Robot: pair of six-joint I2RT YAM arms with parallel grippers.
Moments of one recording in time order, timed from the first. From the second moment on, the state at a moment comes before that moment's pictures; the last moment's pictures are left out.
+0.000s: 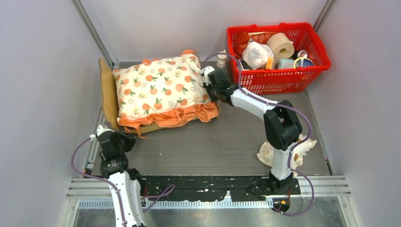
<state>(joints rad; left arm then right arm) 0.41 0.42 0.37 -0.53 0.22 -0.76 0.61 1.91 1.44 -0.26 0.14 -0.05</state>
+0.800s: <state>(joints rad) 0.33 0.41 0.40 -0.60 0.21 -0.71 0.59 2.06 1.68 -0.16 -0.01 -0.18</state>
